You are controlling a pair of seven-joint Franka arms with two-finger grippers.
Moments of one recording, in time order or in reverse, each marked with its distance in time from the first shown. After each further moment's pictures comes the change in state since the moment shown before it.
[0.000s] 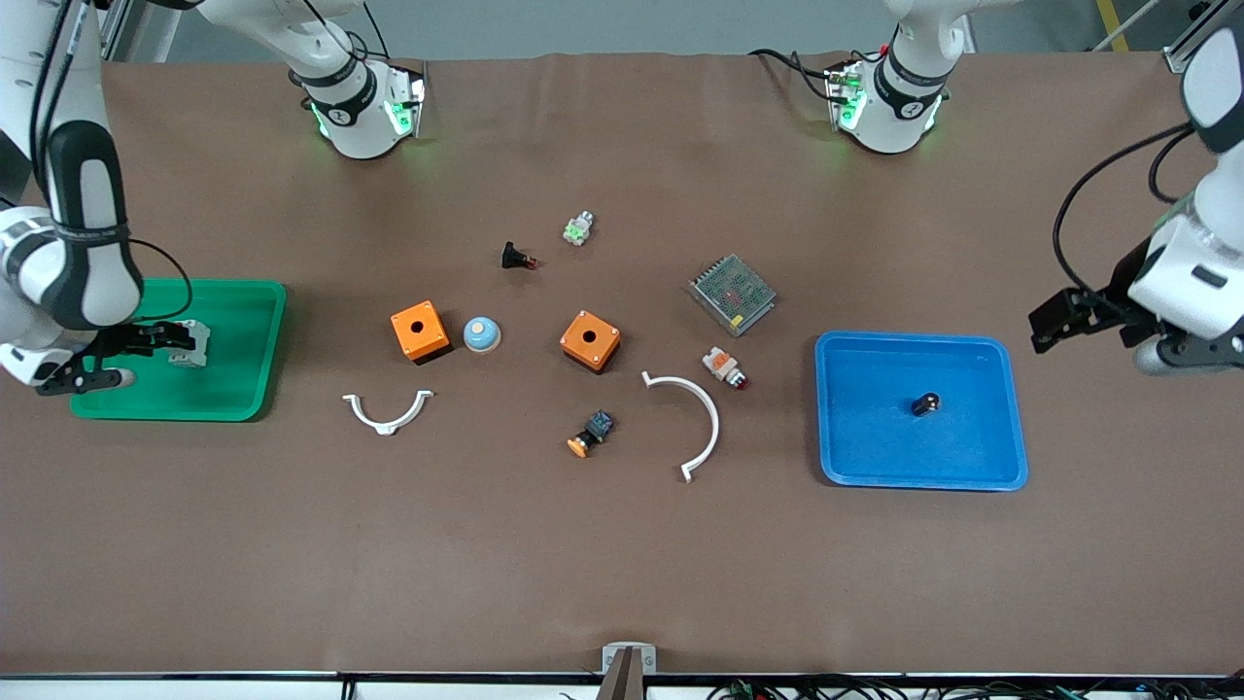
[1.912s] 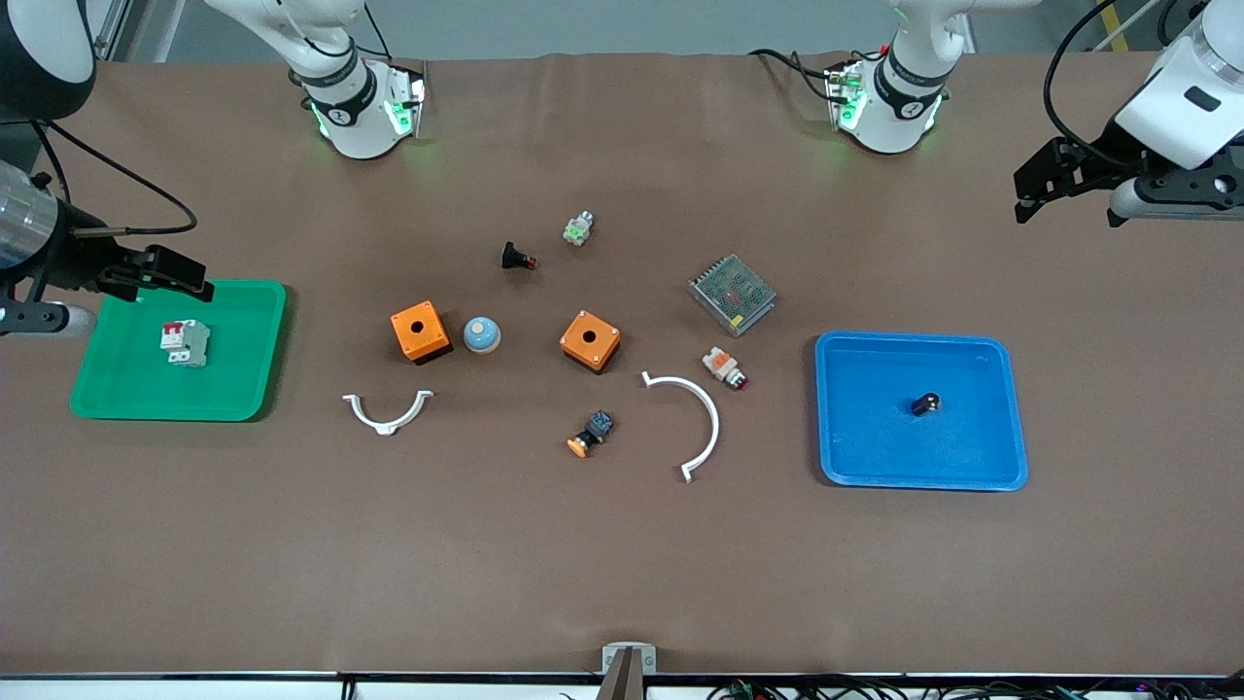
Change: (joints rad) left arm -0.189 -0.245 0.182 -0.146 -0.108 -0.159 0.086; right arm -0.353 -0.391 0.822 0.354 -0.251 -0.524 0.813
